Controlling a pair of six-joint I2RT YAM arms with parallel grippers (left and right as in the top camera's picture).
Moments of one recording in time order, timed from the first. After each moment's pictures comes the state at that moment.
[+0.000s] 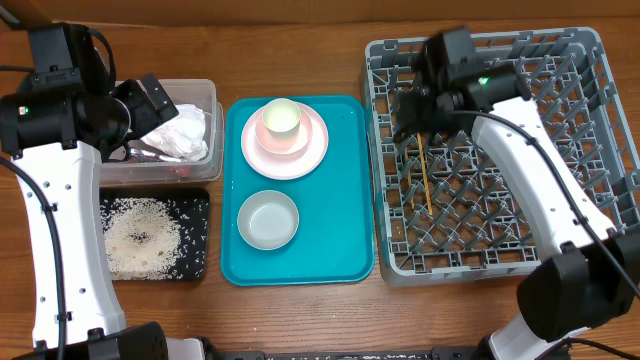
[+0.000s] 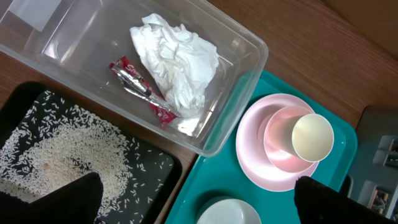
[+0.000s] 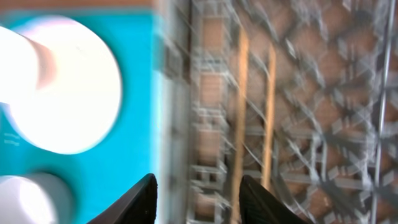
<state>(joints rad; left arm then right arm) 0.19 1.58 1.79 -1.27 0.04 -0.41 0.29 1.80 1.69 -1.01 -0.12 0.23</state>
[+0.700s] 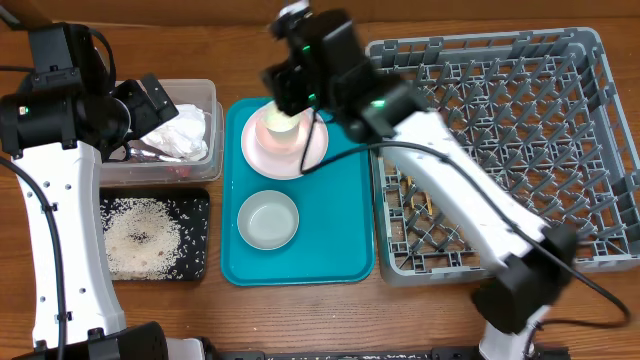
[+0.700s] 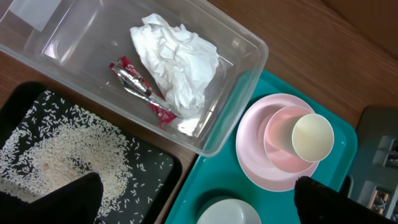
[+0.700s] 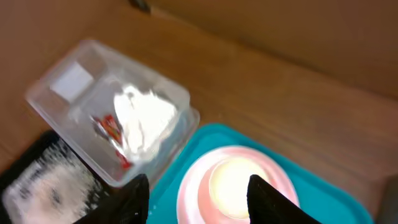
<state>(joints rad) 0.19 1.58 1.79 -1.27 0.04 -0.41 0.67 1.97 1.93 -0.60 -0.11 0.17</state>
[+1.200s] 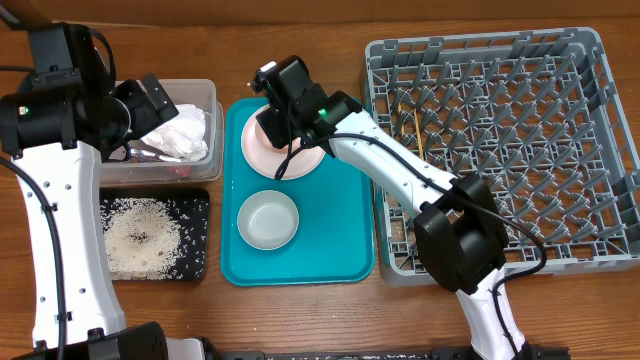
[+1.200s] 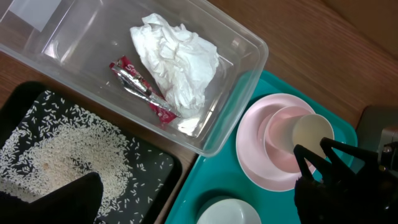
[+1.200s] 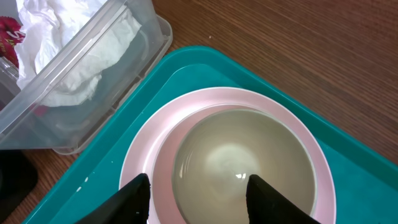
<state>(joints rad) 0.19 1.58 1.79 -1.27 0.04 -0.41 0.69 2.24 1.93 -0.58 -0.07 0.06</state>
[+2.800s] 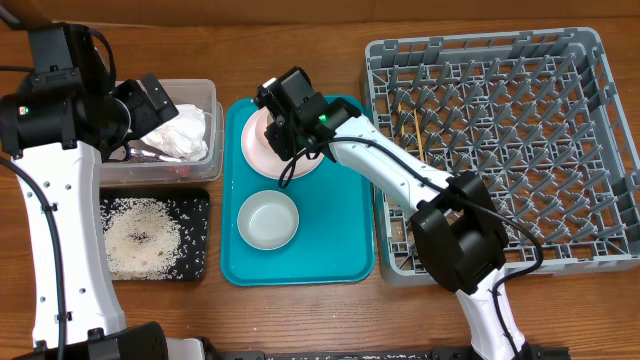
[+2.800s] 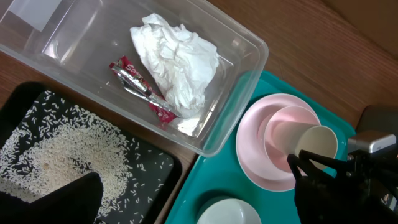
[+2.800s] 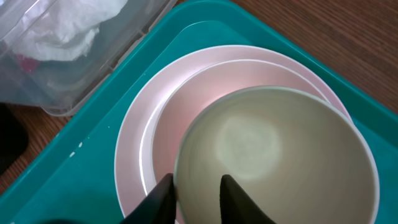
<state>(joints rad) 0.19 1.58 1.79 -1.27 0.04 -0.41 0.69 2.24 1.87 -0.61 -0.11 0.01</state>
